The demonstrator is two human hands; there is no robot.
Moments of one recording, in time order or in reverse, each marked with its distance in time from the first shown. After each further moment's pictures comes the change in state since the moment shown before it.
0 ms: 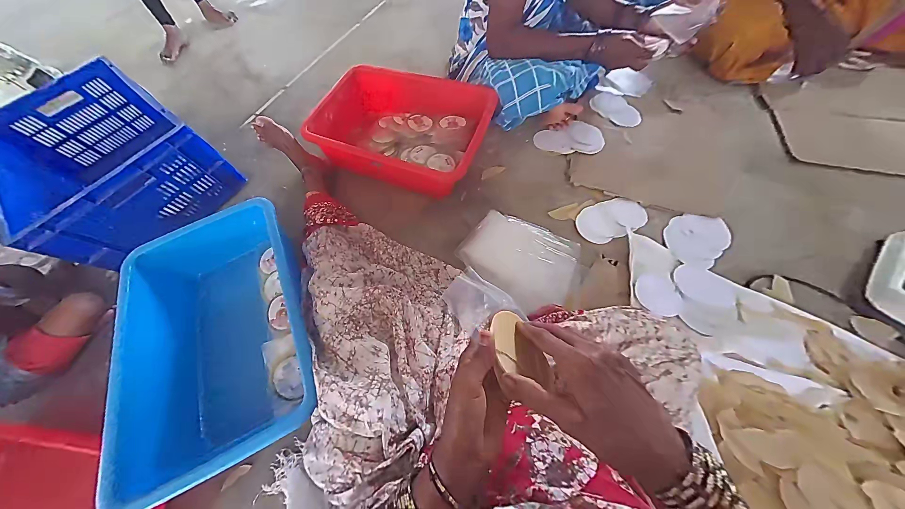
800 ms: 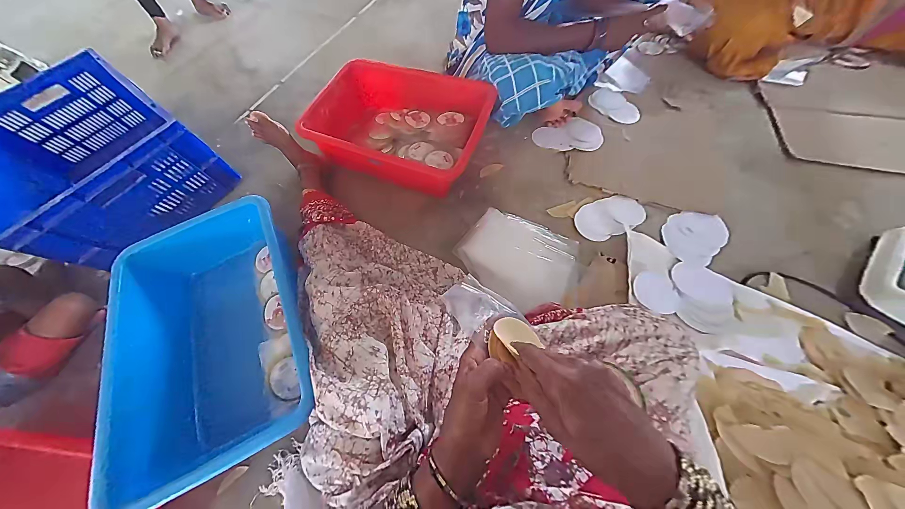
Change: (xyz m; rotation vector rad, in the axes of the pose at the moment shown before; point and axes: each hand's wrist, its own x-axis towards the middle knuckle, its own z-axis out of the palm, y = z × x) left_hand 0.011 -0.006 -0.017 0.138 -0.145 0.004; right_hand -0.003 -0.021 0.006 -0.144 0.033 -0.116
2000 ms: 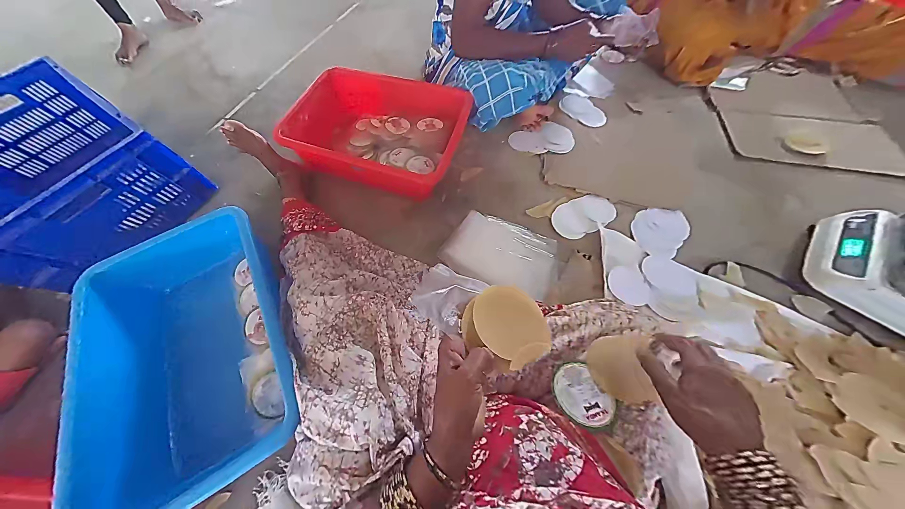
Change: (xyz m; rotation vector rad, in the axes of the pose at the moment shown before) left_hand 0.012 0.004 0.018 0.201 0.271 0.160; right_hand -0.106 0.162 0.000 0.002 0.012 0.763
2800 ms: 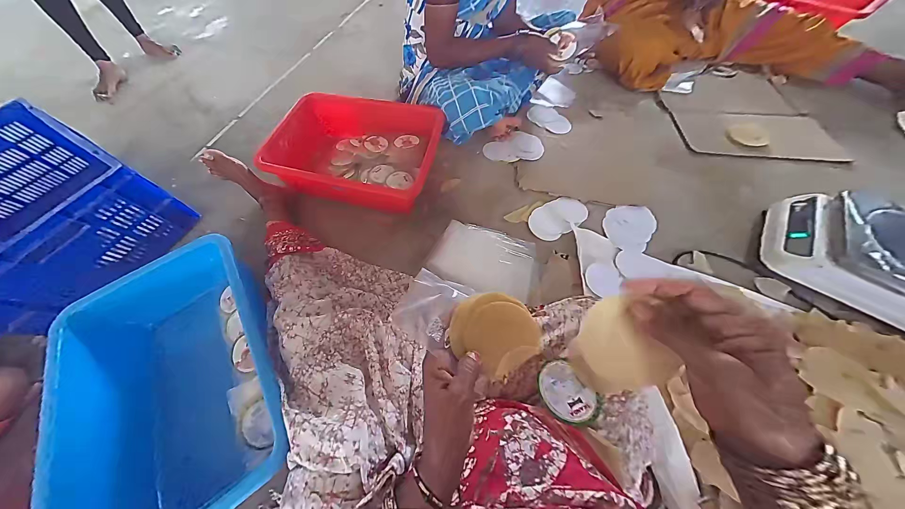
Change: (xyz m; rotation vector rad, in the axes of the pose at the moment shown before) left_hand -0.007 -0.002 0.003 0.116 -0.119 0.215; right_hand 0.010 -0.097 -0.069 0.998 0.114 -0.355
